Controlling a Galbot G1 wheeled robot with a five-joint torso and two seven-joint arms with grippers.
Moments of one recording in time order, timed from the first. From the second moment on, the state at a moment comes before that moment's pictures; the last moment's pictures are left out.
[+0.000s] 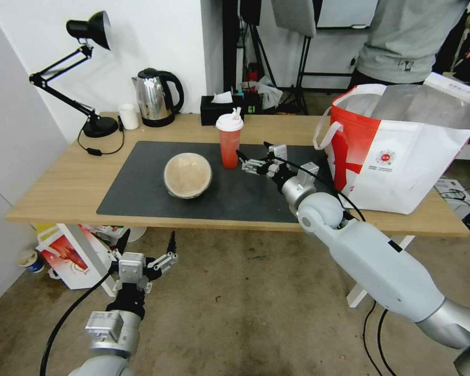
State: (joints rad) left arm 1.80 -1.50 -0.55 -2.30 0.00 0.00 0.00; right arm -0.54 1.01 -0.22 1.60 0.80 -0.01 0.08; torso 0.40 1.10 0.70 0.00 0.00
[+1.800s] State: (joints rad) left arm 1.80 -1.50 -0.55 -2.30 0.00 0.00 0.00; right arm -0.39 1.18 -0.27 1.27 0.74 0.03 -0.01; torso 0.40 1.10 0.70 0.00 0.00
